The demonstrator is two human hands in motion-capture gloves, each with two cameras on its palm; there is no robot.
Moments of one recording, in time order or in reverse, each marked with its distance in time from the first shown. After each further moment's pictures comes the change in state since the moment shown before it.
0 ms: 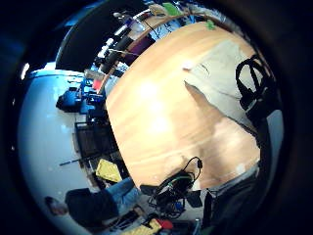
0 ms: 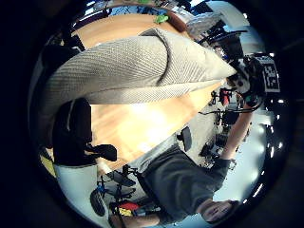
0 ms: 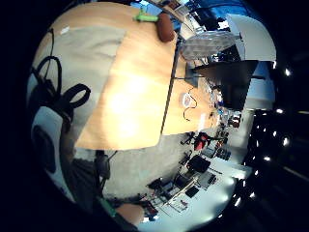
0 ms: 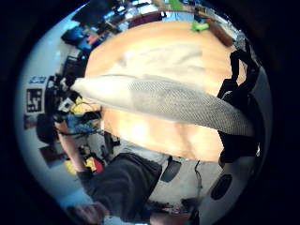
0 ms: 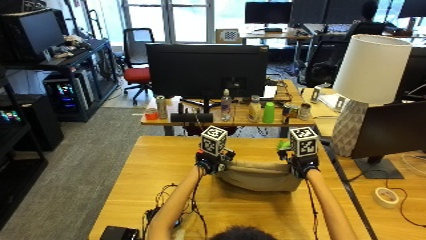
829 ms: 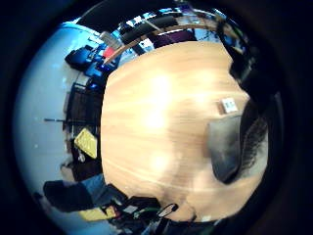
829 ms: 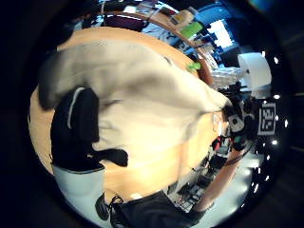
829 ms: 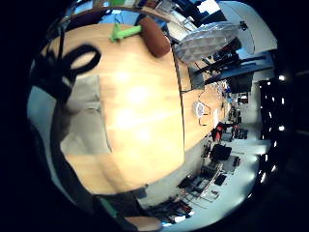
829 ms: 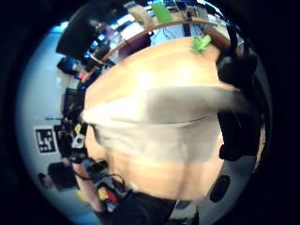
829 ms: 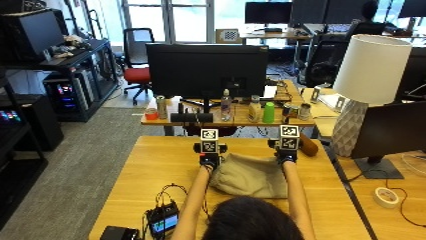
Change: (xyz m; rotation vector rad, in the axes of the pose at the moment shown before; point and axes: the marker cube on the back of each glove) left arm -0.059 -0.045 0.024 0.205 -0.027 -0.524; right arm -0.056 -0.094 0.001 0.149 -0.092 0.196
